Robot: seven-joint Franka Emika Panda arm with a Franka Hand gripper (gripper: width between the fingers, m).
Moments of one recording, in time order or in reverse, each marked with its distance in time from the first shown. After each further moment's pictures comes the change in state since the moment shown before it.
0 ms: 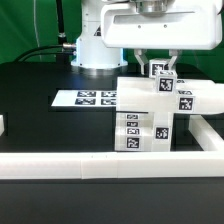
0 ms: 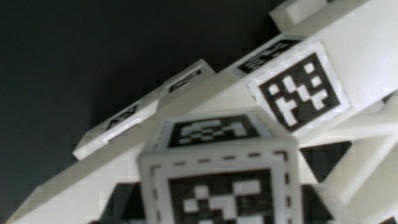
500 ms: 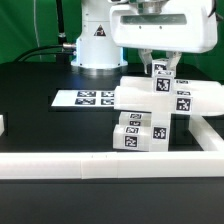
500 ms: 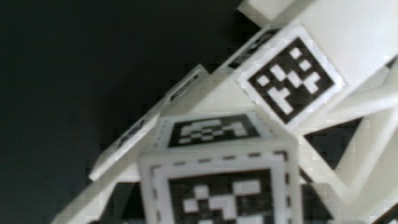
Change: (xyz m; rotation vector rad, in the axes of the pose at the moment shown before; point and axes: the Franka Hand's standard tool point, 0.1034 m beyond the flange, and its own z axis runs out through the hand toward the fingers) arm -0.001 0.000 0.001 0.017 -0.019 0.328
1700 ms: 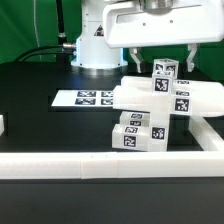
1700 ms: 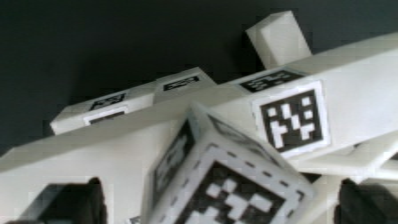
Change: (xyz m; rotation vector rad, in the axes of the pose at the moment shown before) arm -0.008 -0.007 -0.006 0.025 -0.003 -0.537
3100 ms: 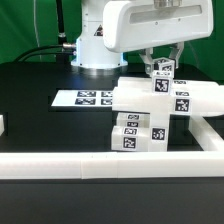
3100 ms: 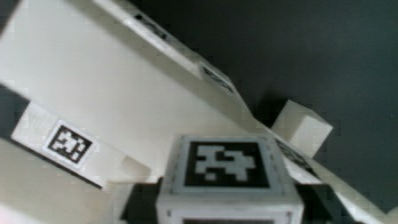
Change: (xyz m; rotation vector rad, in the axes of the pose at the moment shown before) arm 0.000 0.005 0.000 -0.064 -0.012 -0.936
